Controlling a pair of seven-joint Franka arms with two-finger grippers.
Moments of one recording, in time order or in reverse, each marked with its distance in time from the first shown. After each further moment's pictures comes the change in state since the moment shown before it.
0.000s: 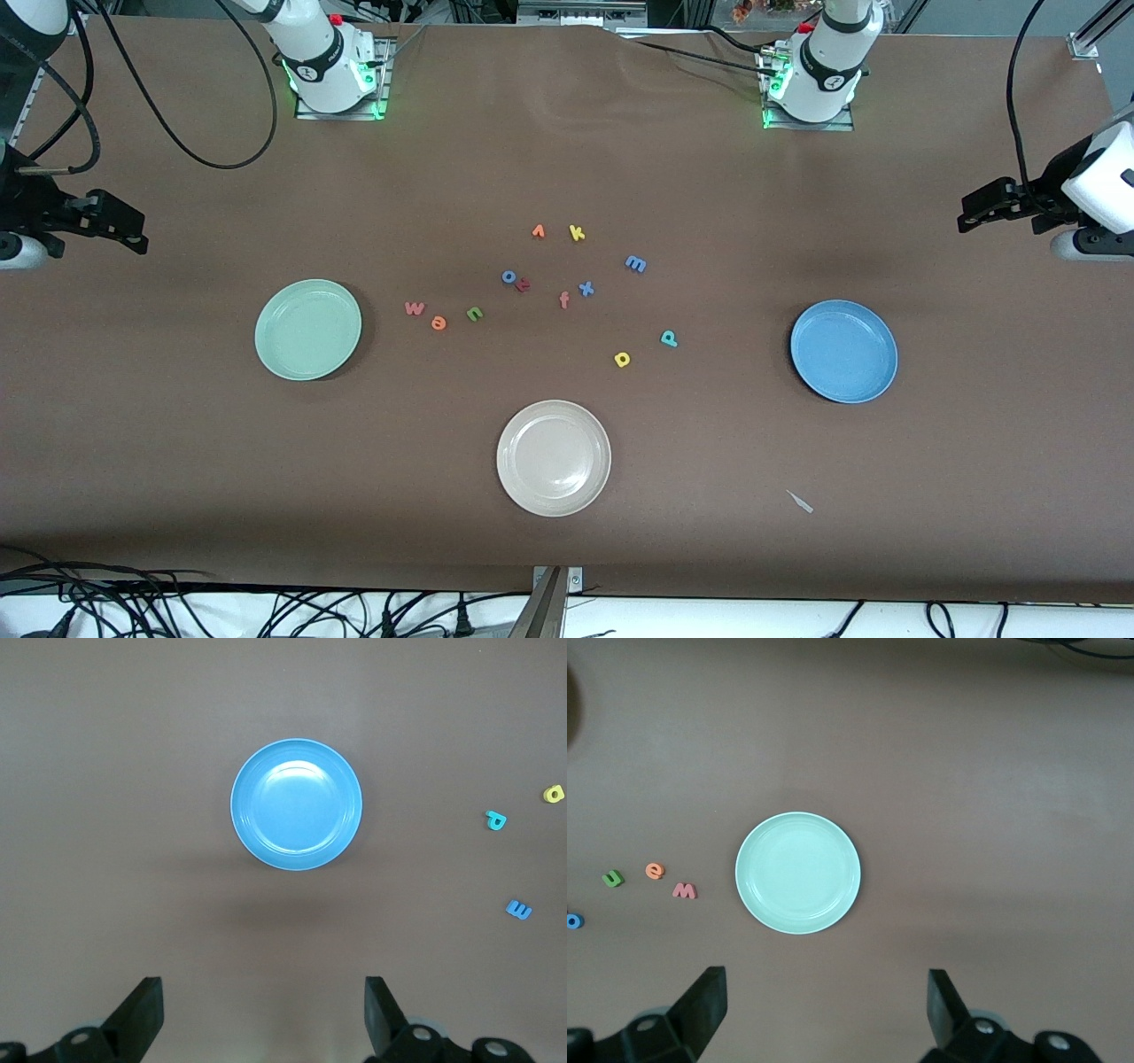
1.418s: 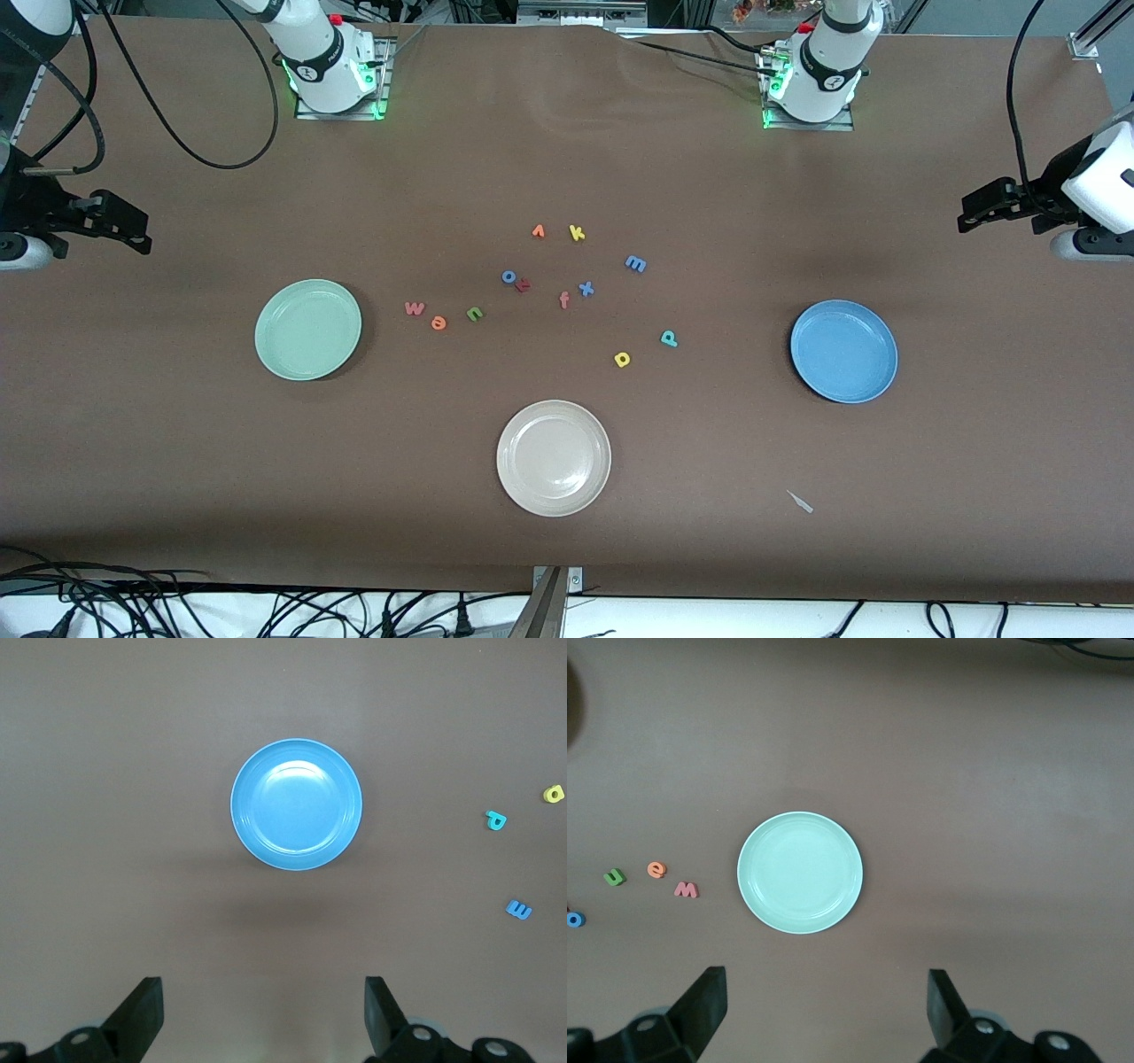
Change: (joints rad) left arm 0.000 0.000 0.000 0.000 0.000 0.000 0.000; right arm 0.001 0.001 0.004 0.000 0.000 -0.001 0.000
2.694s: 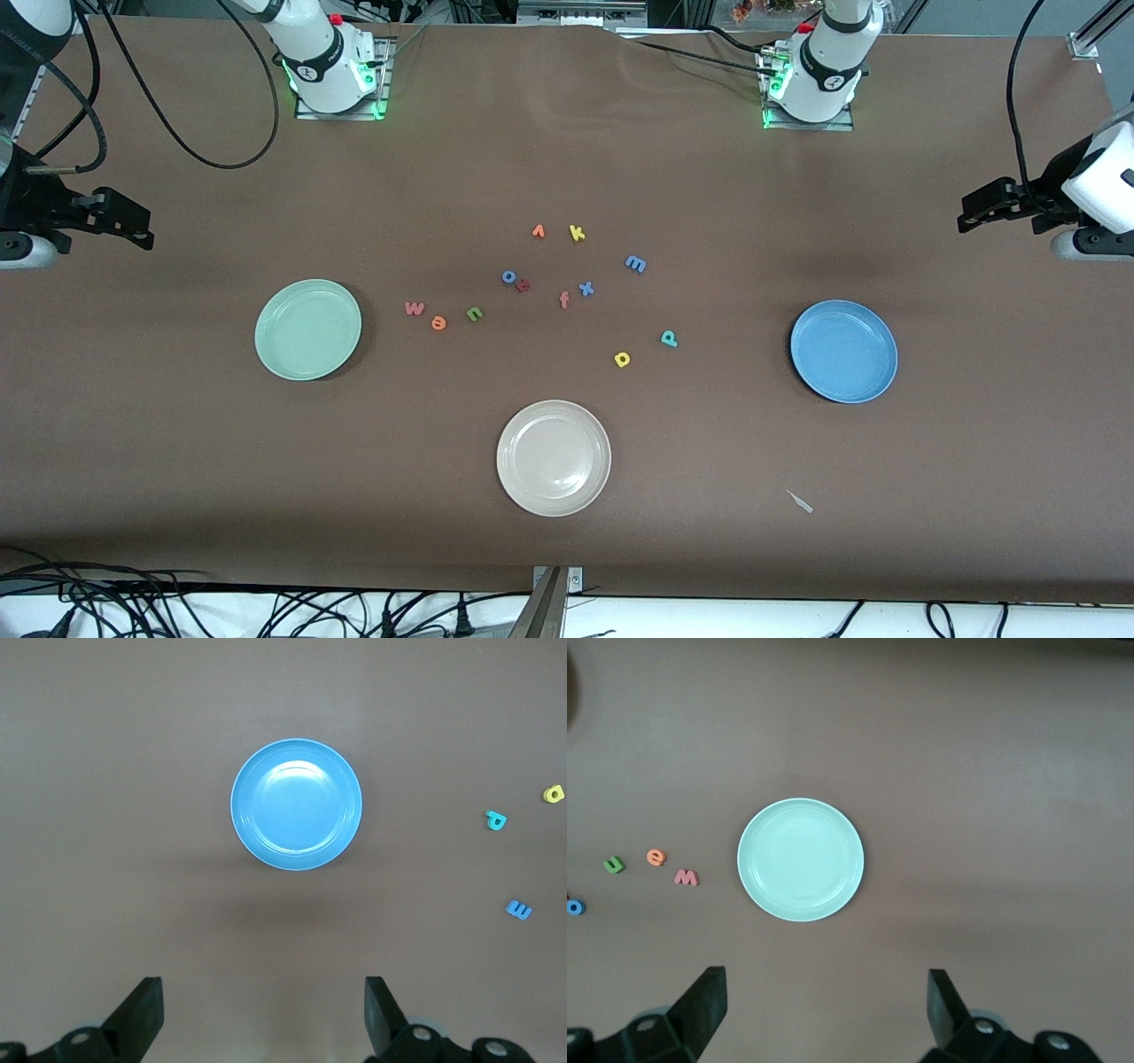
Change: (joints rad) left arm 0.000 0.000 0.000 0.000 0.000 0.000 0.000; right arm 0.000 0.000 0.001 0.000 0.000 -0.034 0.000
